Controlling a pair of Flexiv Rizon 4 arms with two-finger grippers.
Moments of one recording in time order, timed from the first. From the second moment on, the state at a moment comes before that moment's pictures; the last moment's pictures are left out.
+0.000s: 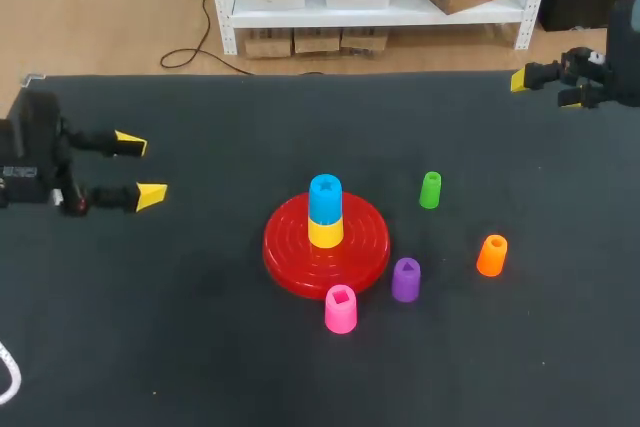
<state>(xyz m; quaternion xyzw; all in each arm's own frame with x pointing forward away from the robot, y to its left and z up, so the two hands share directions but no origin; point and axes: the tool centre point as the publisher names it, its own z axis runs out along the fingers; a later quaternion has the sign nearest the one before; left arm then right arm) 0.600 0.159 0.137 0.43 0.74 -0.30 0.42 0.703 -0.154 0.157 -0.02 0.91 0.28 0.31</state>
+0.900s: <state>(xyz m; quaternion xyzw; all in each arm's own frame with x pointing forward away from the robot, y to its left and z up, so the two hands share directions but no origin) 0.596 0.158 0.138 0.43 0.74 -0.30 0.43 0.703 -0.154 0.157 -0.02 0.91 0.28 0.31</state>
